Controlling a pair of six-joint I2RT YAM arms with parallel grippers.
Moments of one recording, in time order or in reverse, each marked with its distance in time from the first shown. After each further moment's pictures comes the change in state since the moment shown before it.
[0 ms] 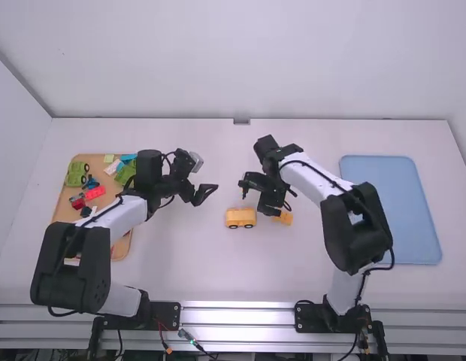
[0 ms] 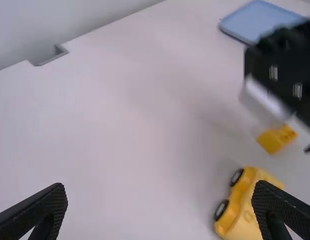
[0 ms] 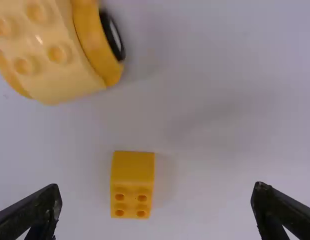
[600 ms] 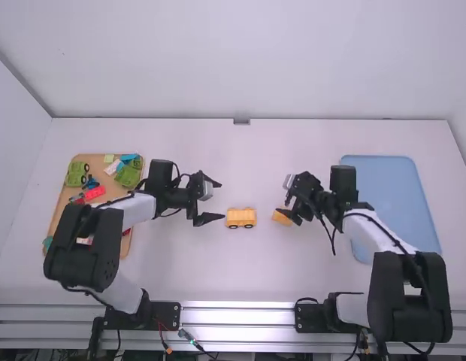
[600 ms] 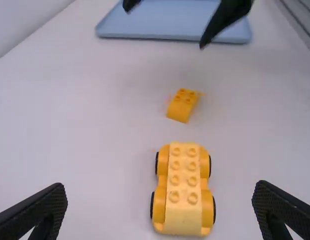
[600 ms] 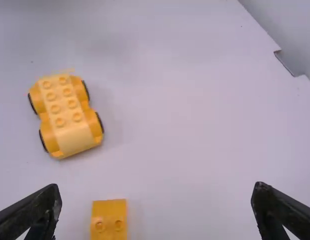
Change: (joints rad) left arm -0.049 0.155 0.000 -0.095 0.343 0.548; right arm -0.414 -0.447 -0.752 0.884 -0.722 -0.091
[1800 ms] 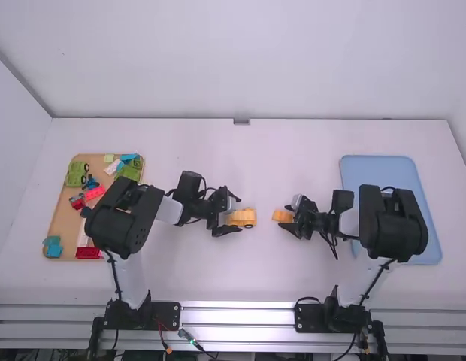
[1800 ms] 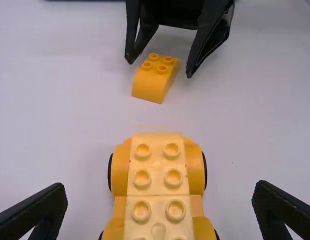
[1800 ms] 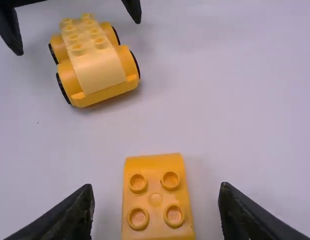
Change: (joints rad) left arm -0.172 0.274 -0.016 0.336 -0.103 -0.108; right arm -0.142 0.528 -0.061 0.322 -0.292 -0.072
